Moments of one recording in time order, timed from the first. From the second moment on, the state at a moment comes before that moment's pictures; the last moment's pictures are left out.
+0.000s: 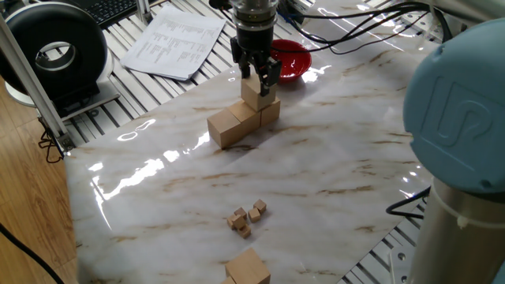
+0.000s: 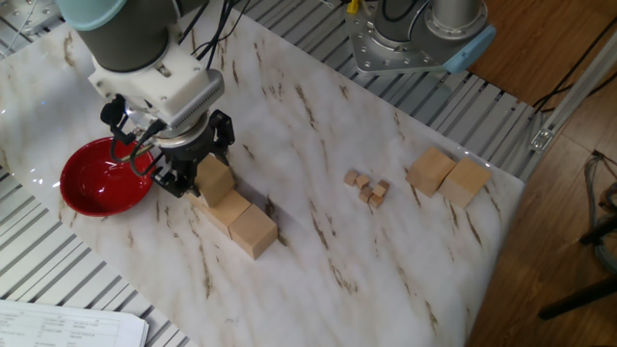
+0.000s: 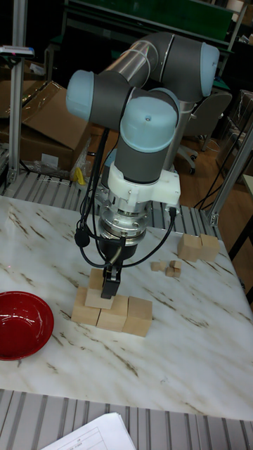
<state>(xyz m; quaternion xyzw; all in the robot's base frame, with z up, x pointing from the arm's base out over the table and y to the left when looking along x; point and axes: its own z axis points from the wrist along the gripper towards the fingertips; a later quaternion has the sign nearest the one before) 0.585 -0.009 0.107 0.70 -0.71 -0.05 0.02</state>
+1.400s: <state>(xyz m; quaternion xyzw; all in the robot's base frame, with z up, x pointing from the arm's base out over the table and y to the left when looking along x) 0.583 -0.004 0.101 0.69 -0.72 -0.06 0.04</state>
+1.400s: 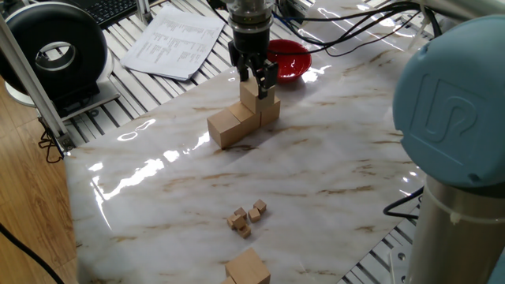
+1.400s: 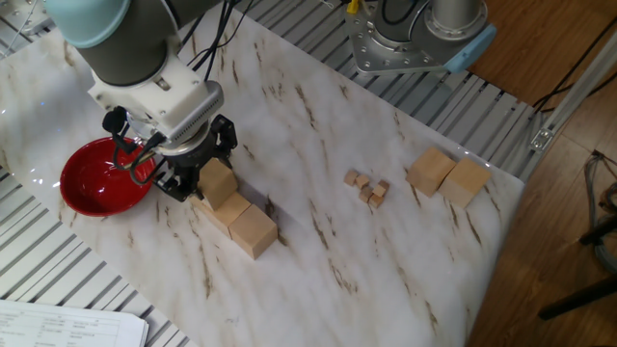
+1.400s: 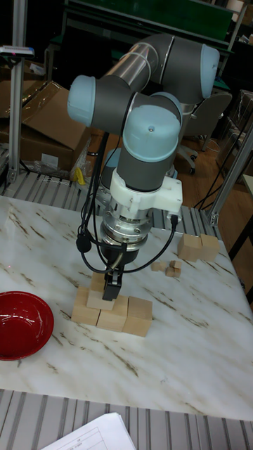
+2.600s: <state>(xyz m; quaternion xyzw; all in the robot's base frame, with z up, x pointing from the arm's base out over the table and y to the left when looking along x) 0.585 -0.002 0.099 0.69 -0.72 -0.06 0.03</state>
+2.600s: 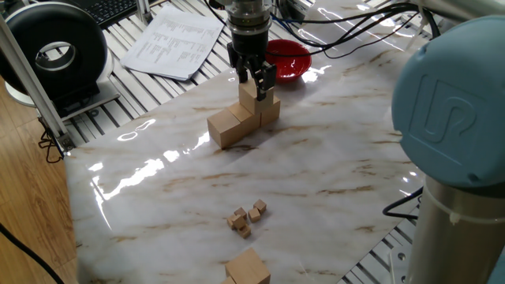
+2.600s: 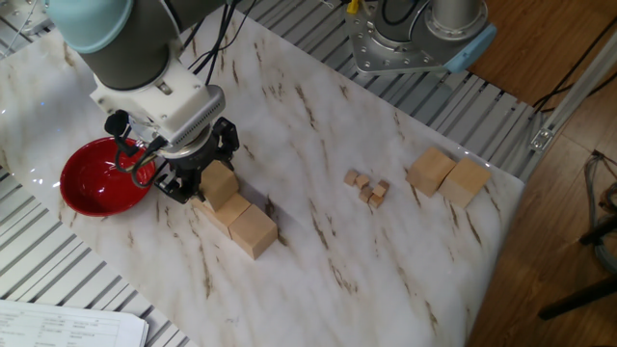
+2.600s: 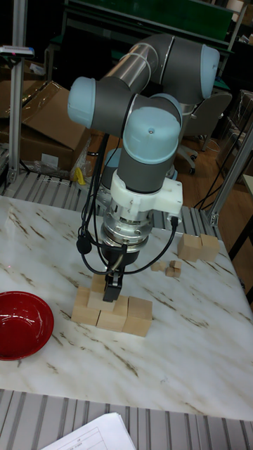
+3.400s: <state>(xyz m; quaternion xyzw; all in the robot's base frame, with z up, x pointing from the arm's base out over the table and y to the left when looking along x) 0.585 -0.003 0.099 0.68 -0.73 -0.06 0.04</state>
